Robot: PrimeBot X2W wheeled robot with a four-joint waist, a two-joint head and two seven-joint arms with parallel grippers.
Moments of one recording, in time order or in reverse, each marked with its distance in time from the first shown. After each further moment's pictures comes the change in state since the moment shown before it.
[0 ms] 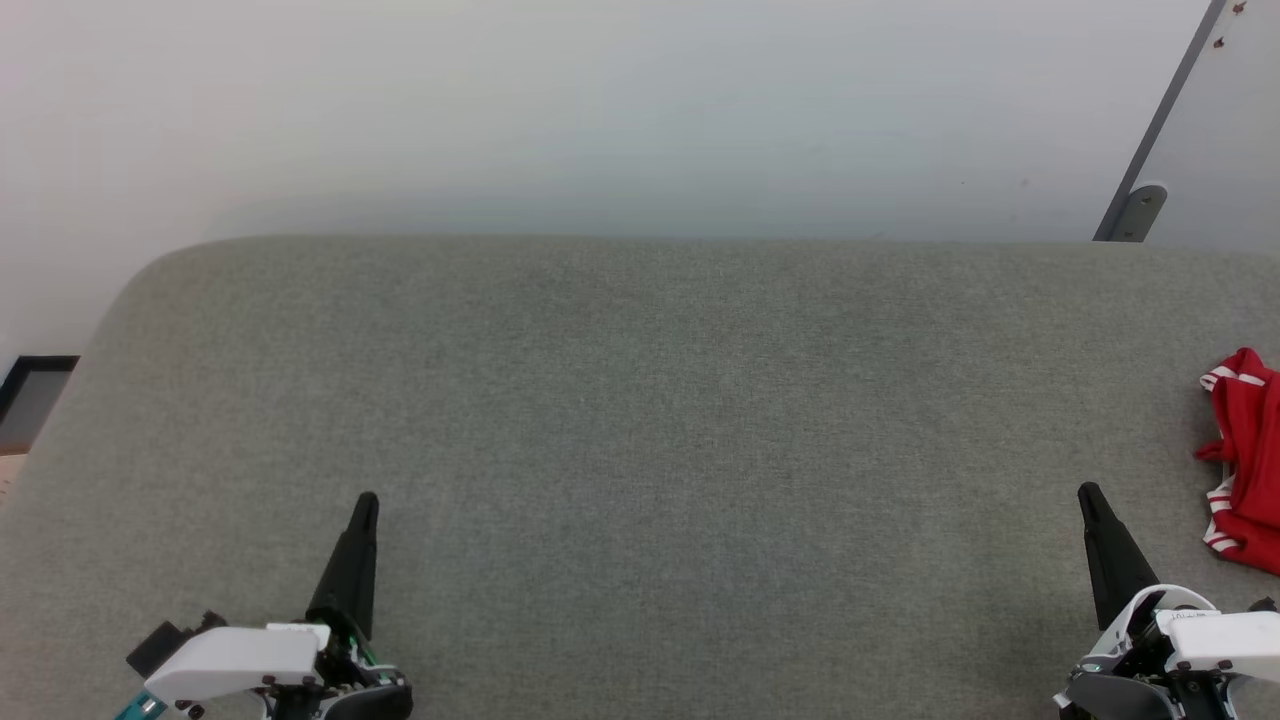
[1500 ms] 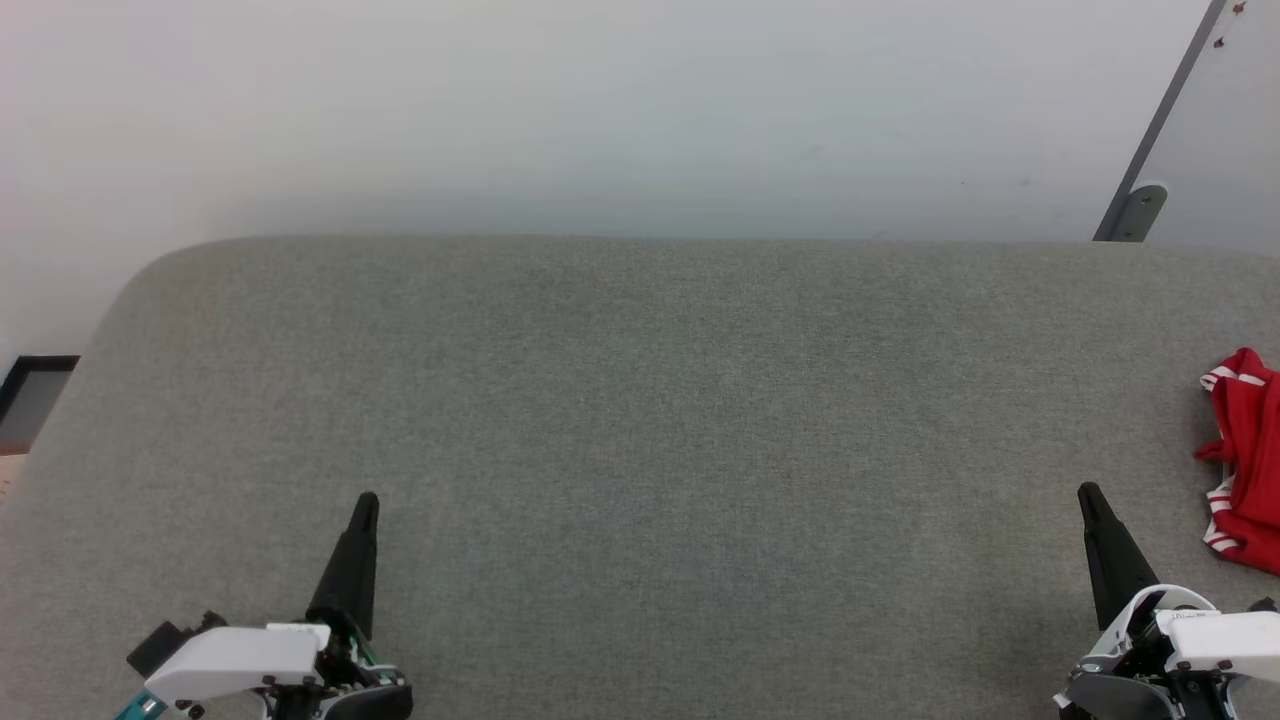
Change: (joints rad) left arm 0.000 0.000 0.000 0.000 0.000 0.000 0.000; right arm 0.000 0.000 0.000 0.000 0.000 0.000 0.000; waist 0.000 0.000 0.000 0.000
